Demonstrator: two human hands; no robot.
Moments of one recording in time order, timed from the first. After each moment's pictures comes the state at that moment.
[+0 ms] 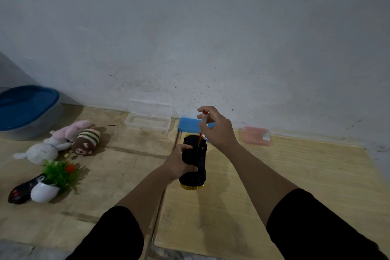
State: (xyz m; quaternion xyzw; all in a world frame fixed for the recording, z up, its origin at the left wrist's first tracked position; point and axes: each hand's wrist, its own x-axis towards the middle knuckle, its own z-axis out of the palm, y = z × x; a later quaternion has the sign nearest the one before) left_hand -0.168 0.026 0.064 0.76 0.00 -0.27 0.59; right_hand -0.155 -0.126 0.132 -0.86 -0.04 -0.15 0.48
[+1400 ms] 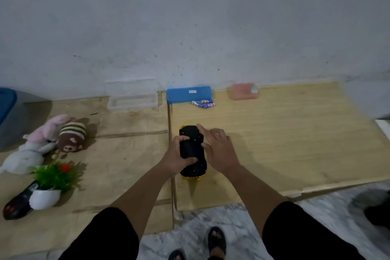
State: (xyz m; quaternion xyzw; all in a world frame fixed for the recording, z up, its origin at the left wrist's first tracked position) left_hand -0.202 0.072 0.021 0.78 -0.11 -0.32 0.53; right_hand -0.261 -0.083 0.021 -0.97 0.04 -0.09 0.22
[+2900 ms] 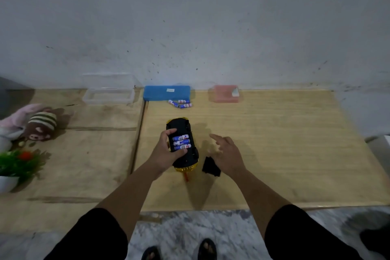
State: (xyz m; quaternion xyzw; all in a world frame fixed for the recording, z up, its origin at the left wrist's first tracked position) left_hand -0.231 -0.031 0.018 0.73 0.01 -0.28 0.62; right_hand -0.295 -0.227 -0.011 -0.91 0.15 0.00 0.39
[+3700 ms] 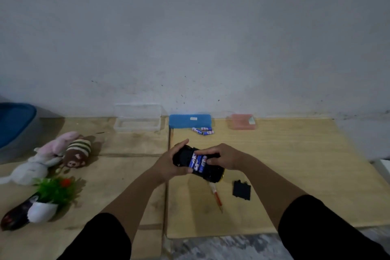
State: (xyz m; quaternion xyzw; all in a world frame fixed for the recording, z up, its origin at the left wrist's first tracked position) left_hand -0.182 0.069 0.070 0.72 -0.17 -0.32 0.60; right_hand -0.228 -0.144 0.108 -0.87 0.00 0.24 0.42
